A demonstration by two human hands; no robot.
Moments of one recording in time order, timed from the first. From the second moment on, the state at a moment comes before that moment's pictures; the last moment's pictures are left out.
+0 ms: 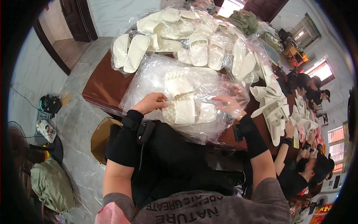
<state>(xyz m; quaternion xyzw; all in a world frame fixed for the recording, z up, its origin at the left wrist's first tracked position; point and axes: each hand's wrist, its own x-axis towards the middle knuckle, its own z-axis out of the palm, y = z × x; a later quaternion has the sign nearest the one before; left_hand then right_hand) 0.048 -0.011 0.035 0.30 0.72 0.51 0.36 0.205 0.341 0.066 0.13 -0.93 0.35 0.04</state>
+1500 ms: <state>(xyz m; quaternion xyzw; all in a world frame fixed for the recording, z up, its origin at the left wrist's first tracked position) 0.054 -0.067 0.048 0.41 0.82 0.39 0.05 0.180 0.289 0.009 0.01 -0.71 0.70 -0.04</state>
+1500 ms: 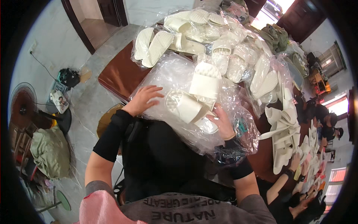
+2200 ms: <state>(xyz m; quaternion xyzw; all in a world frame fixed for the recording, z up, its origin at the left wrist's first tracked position) 0.043 -0.078 0.070 0.35 0.90 -0.05 0.25 0.183 0.269 -0.007 -0.12 -0.64 0.76 -0.03</state>
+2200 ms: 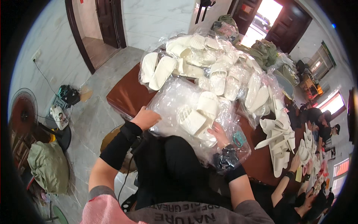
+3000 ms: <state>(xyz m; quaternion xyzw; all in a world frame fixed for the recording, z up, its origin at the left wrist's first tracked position) -0.042 -0.040 0.020 0.26 0.82 0.50 -0.04 0.122 0.278 -0.006 -0.04 -0.78 0.62 -0.13</state>
